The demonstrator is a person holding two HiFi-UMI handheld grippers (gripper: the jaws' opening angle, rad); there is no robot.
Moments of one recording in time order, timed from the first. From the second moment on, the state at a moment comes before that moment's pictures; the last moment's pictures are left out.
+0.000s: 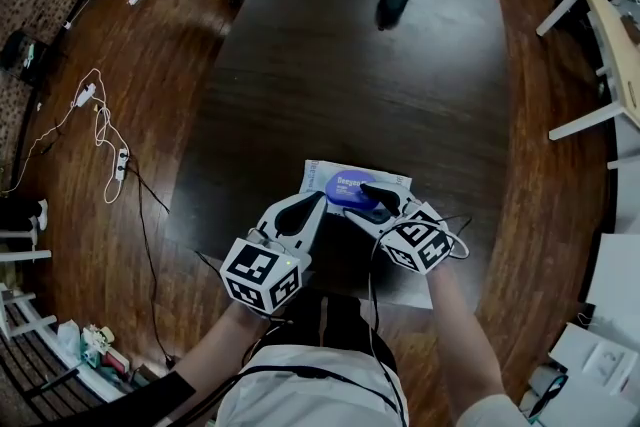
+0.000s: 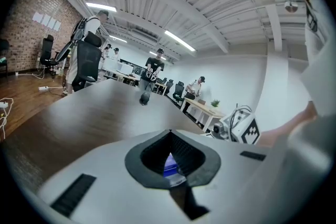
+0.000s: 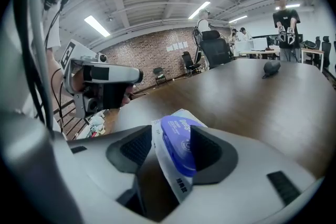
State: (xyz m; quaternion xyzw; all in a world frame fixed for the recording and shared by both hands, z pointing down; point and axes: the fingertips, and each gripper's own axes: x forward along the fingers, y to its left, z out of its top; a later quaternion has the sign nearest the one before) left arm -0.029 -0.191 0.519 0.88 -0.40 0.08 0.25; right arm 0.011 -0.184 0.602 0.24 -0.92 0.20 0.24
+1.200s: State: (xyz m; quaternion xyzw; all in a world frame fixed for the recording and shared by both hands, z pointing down) left arm -0.031 -0.189 0.516 0.88 -0.39 0.07 0.24; right arm 0.011 -0.177 0.632 0.24 -0.89 0.23 0.31
